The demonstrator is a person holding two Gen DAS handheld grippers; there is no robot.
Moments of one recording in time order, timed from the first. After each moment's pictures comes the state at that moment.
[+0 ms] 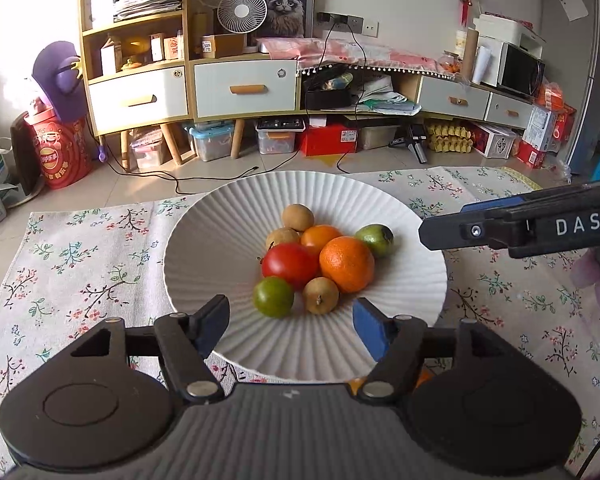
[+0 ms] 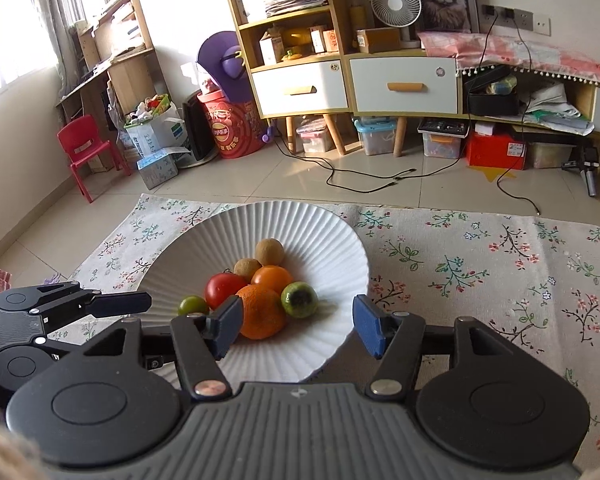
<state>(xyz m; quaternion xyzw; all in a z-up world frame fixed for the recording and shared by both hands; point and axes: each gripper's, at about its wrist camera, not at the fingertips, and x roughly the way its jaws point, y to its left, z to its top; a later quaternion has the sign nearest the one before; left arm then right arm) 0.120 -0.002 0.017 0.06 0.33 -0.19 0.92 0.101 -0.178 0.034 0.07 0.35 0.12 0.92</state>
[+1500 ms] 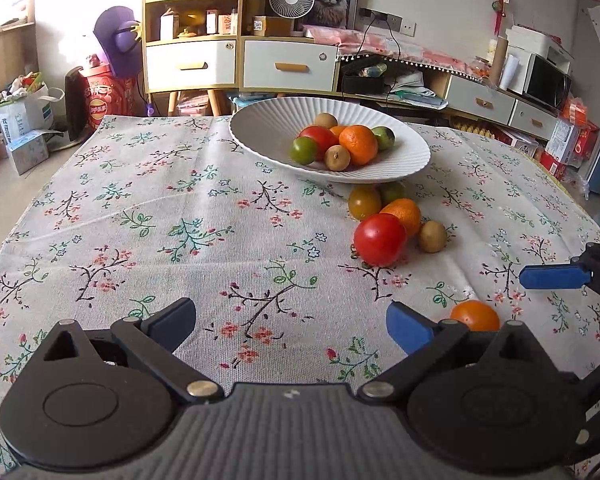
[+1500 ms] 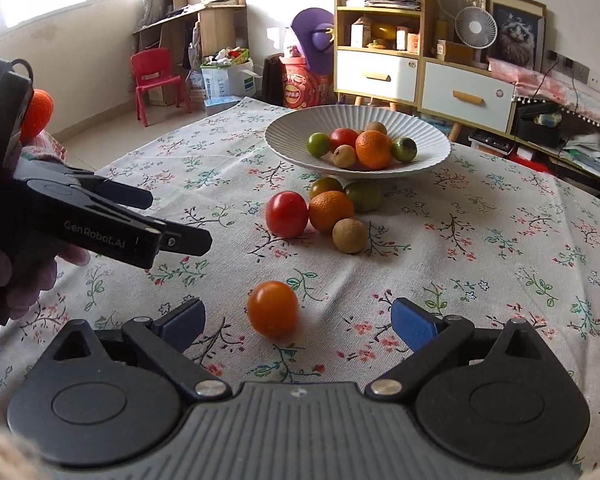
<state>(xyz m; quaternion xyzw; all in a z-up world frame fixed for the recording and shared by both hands) 0.010 0.041 -0.027 0.02 0.34 -0.13 0.93 -0.045 -0.128 -0.012 -0.07 0.34 0.20 0.92</state>
